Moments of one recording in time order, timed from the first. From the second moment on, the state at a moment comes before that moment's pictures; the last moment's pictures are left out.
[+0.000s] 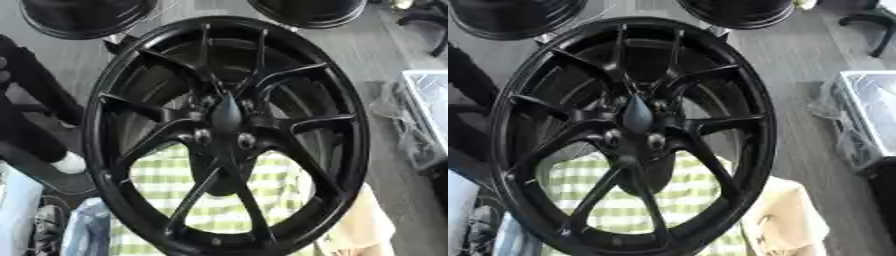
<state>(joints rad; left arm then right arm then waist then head) -0.30 0.40 0.08 -1.83 0.14 0.09 0.45 -0.31 -1.01 -0.19 -1.85 0.02 0.08 0.10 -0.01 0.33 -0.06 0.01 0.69</state>
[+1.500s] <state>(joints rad) -0.30 0.39 0.08 -1.84 0.14 0.09 0.45 -0.16 -0.71 -0.28 -1.91 -0.18 0.21 -0.44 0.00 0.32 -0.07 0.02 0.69</state>
